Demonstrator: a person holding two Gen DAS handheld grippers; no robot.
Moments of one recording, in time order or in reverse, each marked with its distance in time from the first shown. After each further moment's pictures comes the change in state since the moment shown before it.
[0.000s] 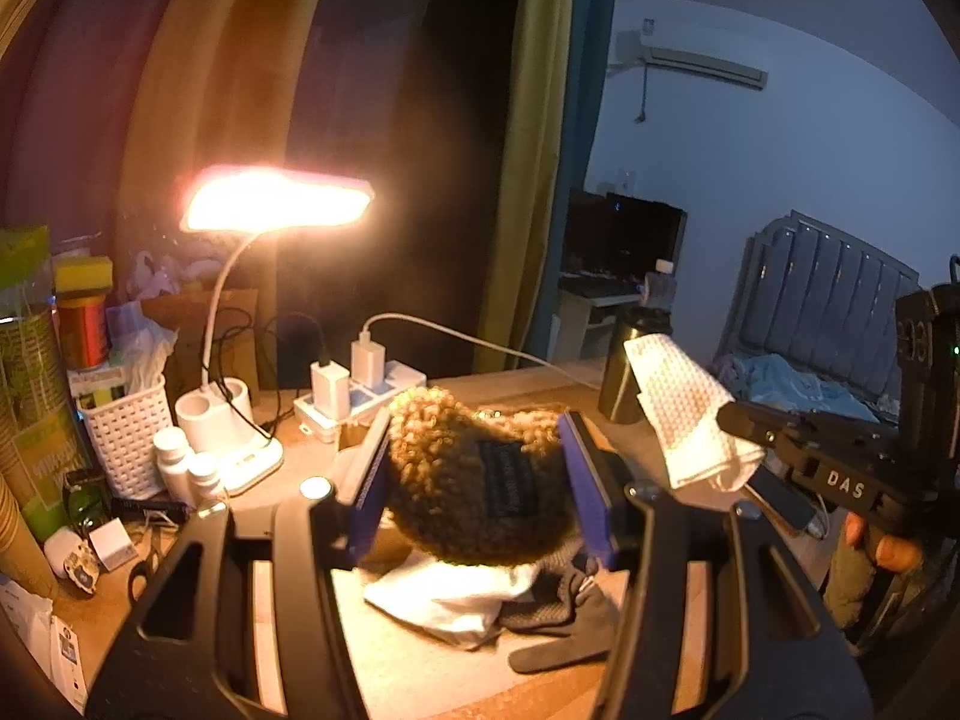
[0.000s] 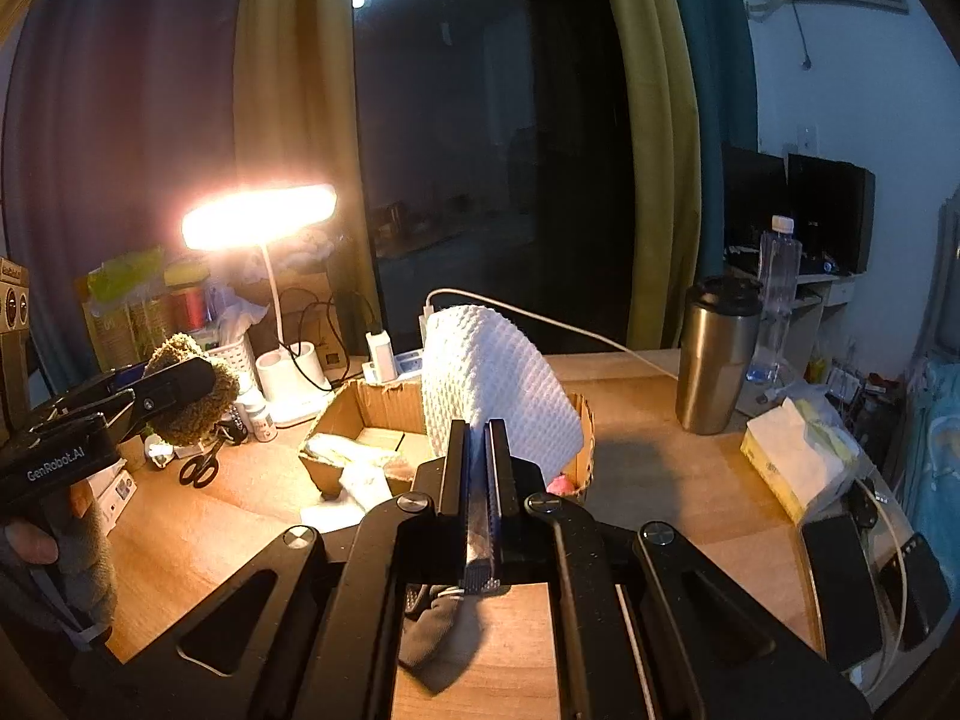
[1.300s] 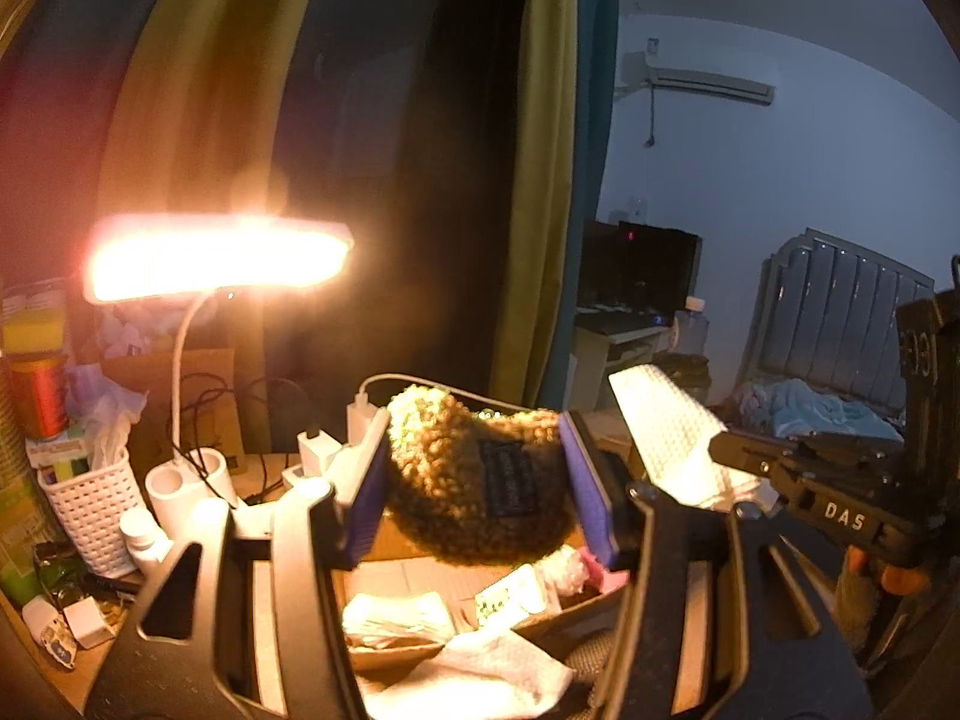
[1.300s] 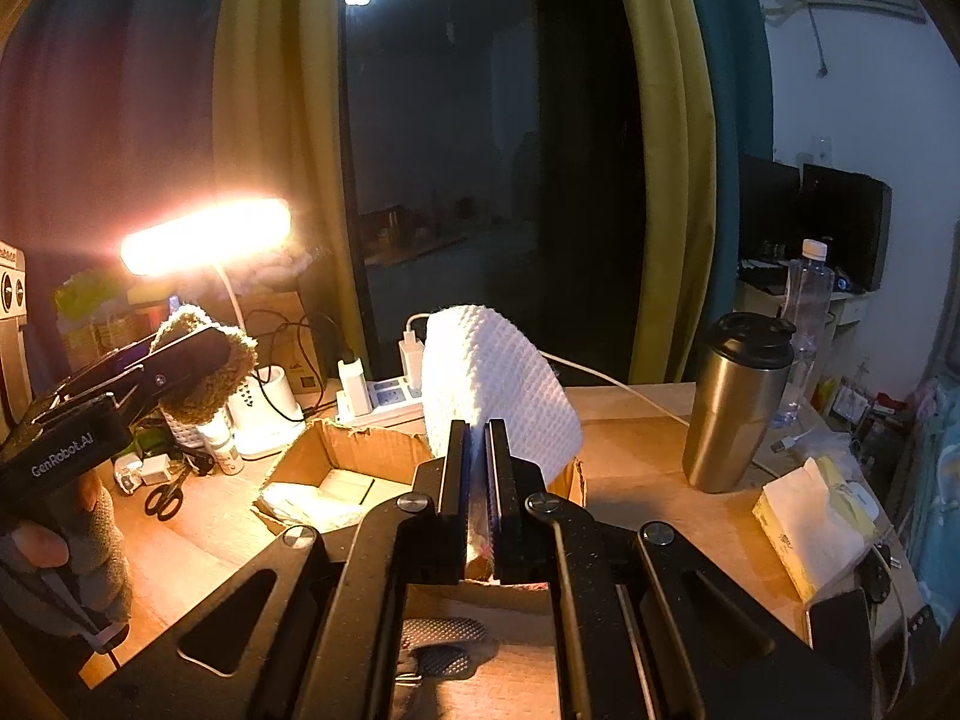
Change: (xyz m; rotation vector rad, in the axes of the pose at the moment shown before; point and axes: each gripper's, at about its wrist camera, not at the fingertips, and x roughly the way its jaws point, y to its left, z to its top) left arm 0.072 0.002 0.027 0.022 -0.081 0.036; right arm 0.061 -0.025 0.037 -0.029 -0.006 0.016
